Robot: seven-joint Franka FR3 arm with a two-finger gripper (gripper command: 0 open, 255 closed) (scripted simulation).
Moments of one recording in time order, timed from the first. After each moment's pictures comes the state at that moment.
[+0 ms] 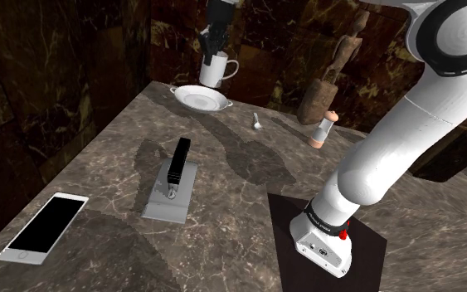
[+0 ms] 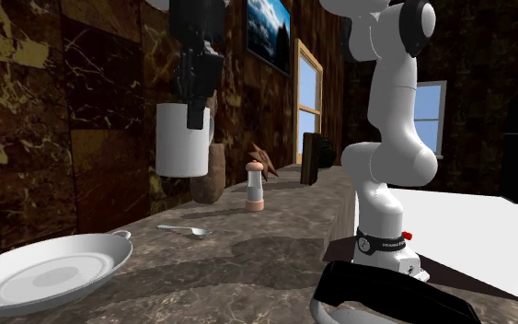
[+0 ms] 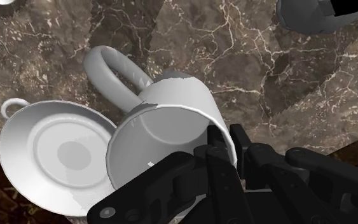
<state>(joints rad) 0.08 -0.11 0.12 -1.80 0.00 1.75 0.04</state>
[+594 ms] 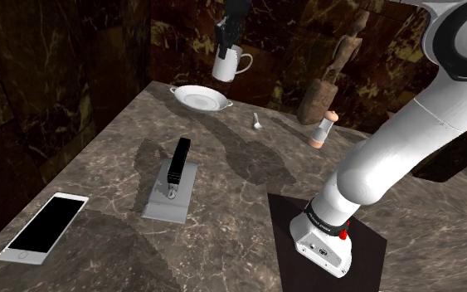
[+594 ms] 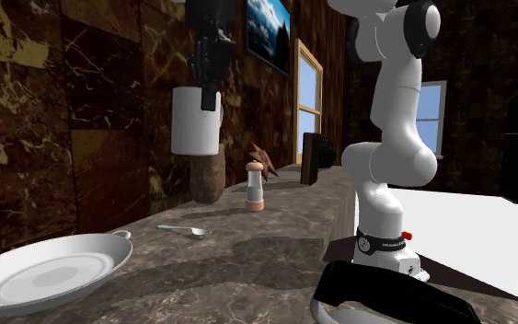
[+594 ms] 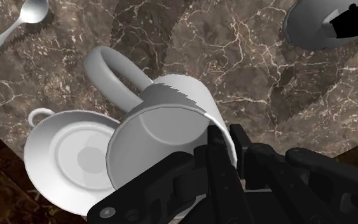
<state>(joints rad) 0.06 -0.20 0.09 -1.82 0.01 1.68 -0.02</state>
